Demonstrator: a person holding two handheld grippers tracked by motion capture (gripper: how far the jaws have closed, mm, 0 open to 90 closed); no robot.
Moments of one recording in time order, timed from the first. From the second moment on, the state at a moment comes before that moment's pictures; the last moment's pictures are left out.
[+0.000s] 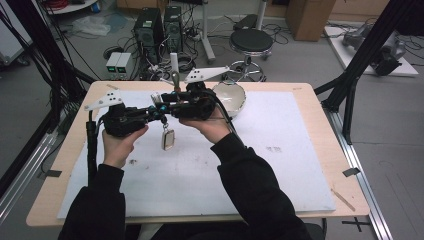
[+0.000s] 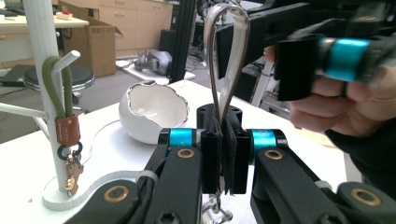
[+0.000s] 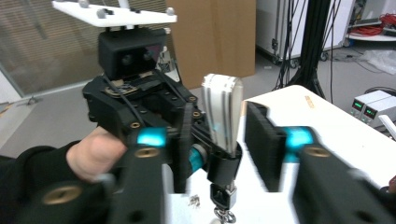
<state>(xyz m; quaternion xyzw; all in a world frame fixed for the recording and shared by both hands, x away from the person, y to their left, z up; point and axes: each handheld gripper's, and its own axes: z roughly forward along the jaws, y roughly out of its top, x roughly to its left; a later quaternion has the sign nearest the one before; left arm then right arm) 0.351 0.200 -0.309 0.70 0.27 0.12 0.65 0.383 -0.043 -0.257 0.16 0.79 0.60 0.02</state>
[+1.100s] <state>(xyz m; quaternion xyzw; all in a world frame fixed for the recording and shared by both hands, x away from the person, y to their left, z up) 0.376 0.225 -0.293 0.69 0.33 0.18 0.62 0.378 -0.140 -0.286 0.26 0.76 0.57 0.16</state>
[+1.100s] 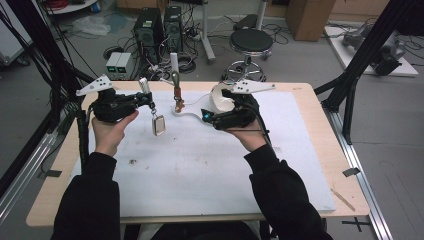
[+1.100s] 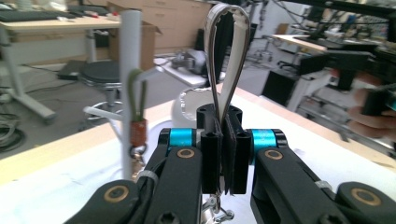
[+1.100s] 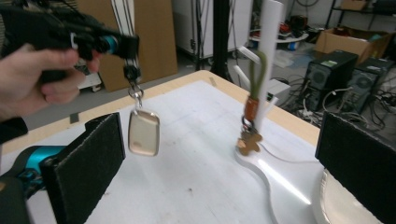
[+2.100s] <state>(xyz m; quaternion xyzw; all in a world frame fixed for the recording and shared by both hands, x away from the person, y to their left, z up) 0.431 0.230 -0.281 0.69 0.38 0.22 0.58 0.350 -0.244 -0.349 0.32 0.76 0.53 0.20</state>
